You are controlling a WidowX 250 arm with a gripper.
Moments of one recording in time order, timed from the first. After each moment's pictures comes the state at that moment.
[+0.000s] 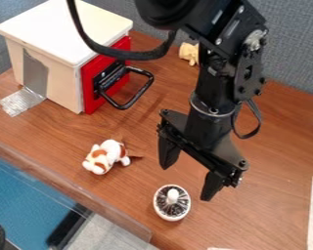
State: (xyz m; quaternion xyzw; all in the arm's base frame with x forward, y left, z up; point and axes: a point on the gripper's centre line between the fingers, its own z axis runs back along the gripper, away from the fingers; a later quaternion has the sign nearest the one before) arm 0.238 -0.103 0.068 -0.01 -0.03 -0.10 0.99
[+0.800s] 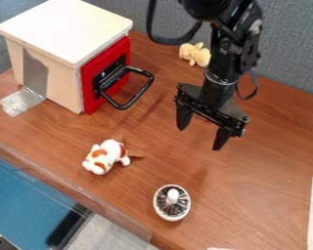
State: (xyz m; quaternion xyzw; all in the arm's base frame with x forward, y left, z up) arm 0.351 -0.068 0.026 0.02 -0.06 -0.02 1.00
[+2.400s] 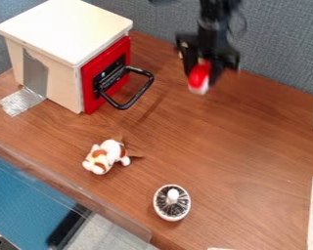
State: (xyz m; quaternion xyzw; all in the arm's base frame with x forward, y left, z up) arm 0.421 -0.010 0.084 -0.01 -0.16 0.03 0.99
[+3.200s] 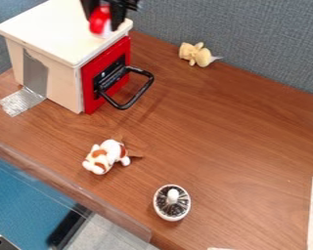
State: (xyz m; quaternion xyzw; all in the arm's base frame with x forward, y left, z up) arm 0.350 0.124 0.134 0.04 -0.13 0.09 0.99
